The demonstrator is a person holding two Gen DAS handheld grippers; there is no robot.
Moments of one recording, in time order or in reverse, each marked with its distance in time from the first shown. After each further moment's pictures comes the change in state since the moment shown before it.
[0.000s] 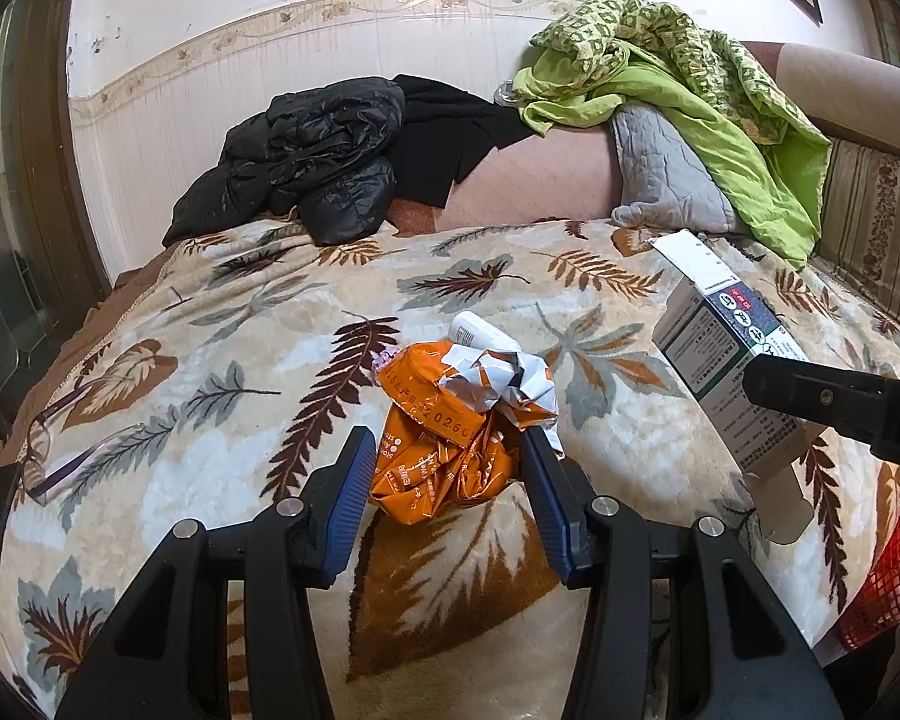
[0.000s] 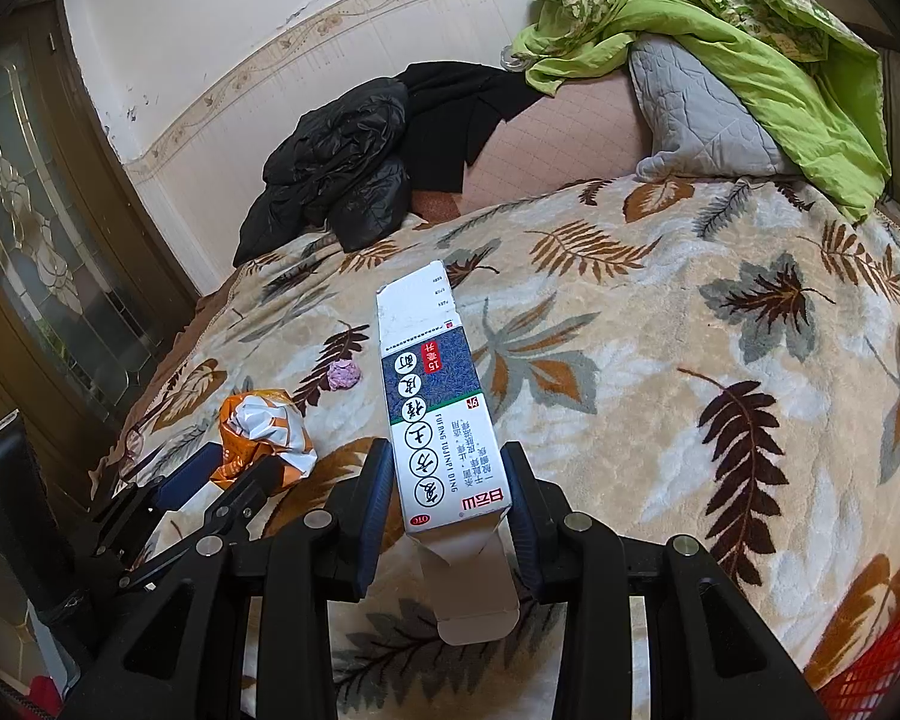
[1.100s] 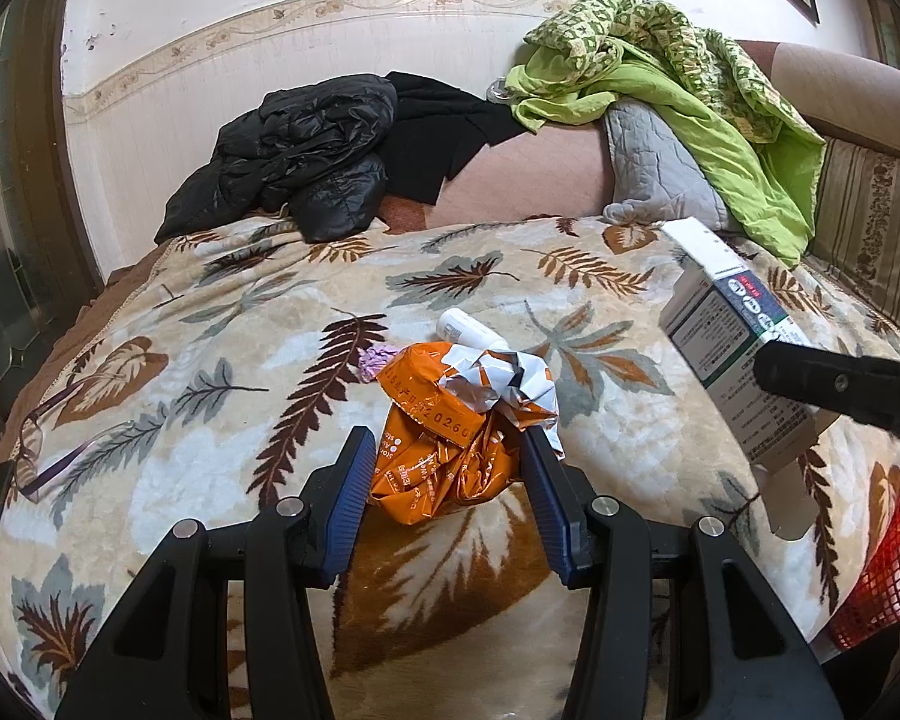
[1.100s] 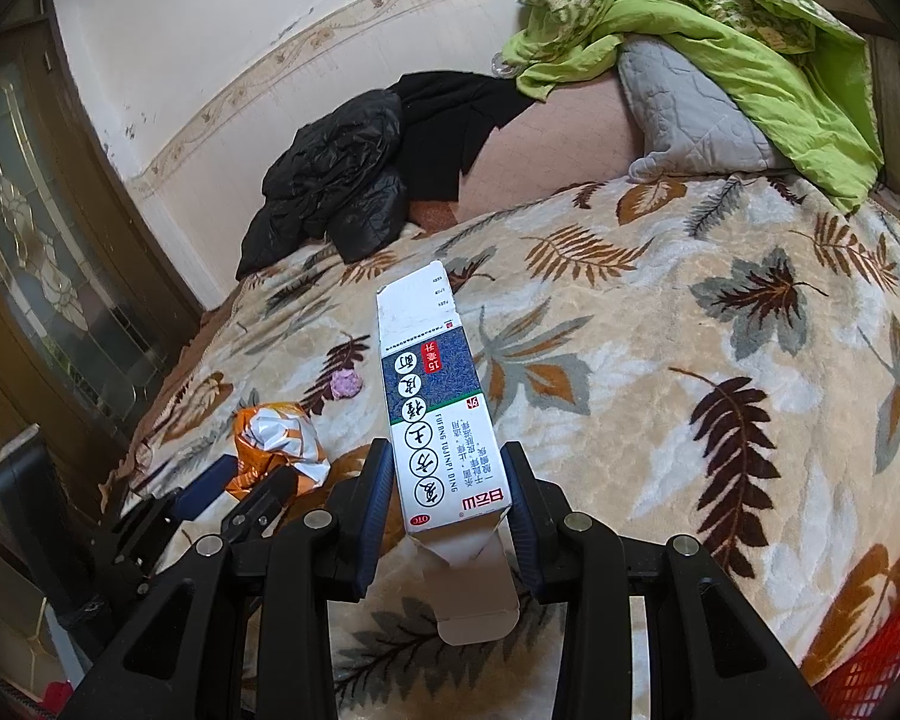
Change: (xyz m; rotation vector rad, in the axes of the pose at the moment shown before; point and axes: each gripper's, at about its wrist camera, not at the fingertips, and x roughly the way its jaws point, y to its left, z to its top) left arm 0.001 -0.006 -0.002 0.000 0.003 -0.019; right arm -0.013 -0.005 0.000 0.040 -0.024 0.012
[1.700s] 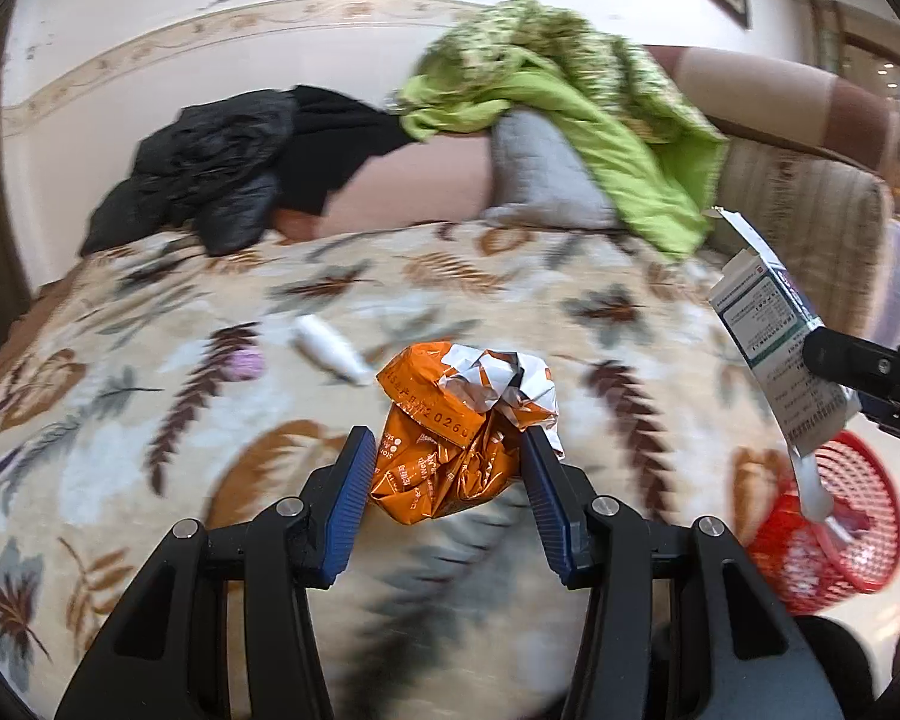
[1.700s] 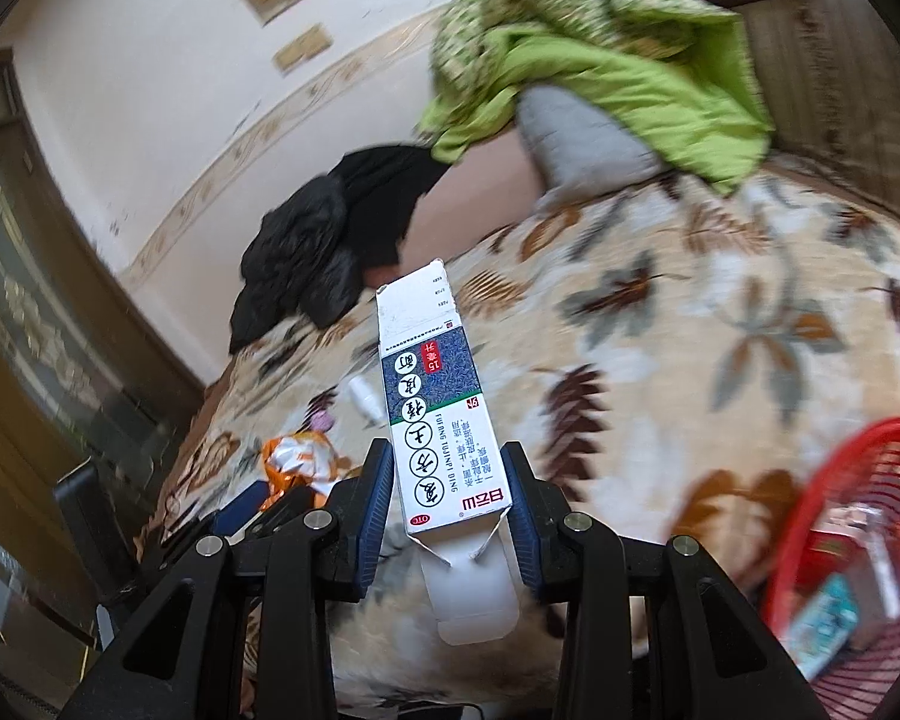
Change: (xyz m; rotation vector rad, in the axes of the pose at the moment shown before) left arm -0.058 -0.079 0.003 0.043 0.005 -0.223; right arm -0.136 -0.074 -0.024 0.172 -0.127 -0.027
